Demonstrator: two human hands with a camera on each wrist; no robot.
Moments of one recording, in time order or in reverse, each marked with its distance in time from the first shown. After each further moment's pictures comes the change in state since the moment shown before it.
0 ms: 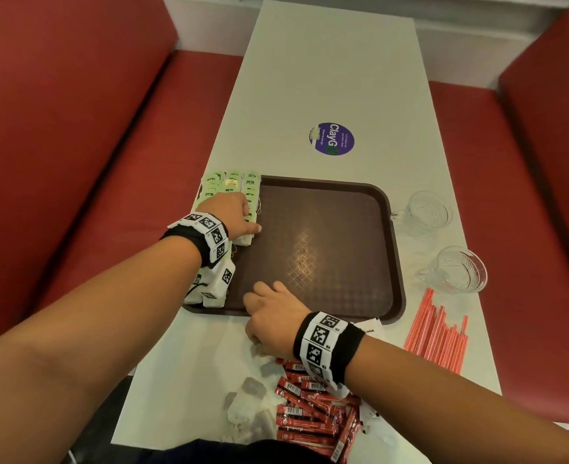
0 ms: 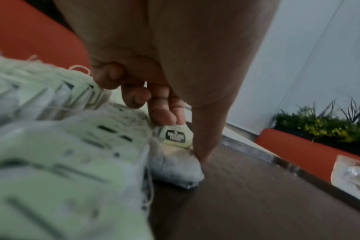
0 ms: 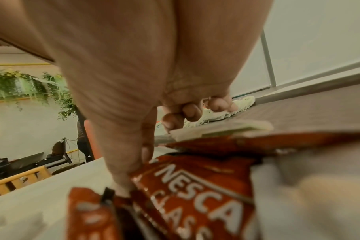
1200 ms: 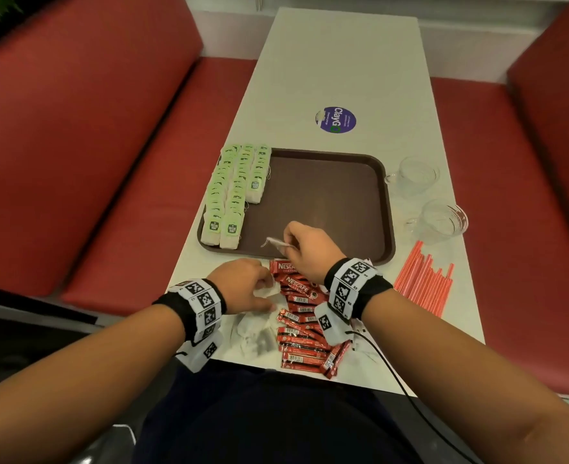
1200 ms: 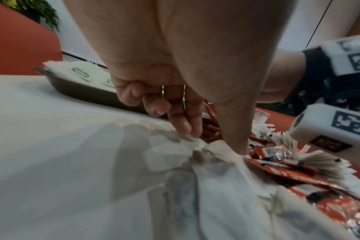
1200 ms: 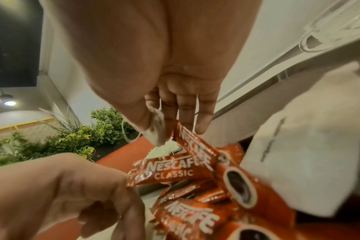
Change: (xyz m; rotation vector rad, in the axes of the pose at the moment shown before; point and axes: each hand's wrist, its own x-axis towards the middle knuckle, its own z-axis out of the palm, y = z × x) left_hand -0.215 0.011 0.081 0.101 -0.191 0.385; right_hand -0.067 0.004 0.000 0.695 0.426 0.397
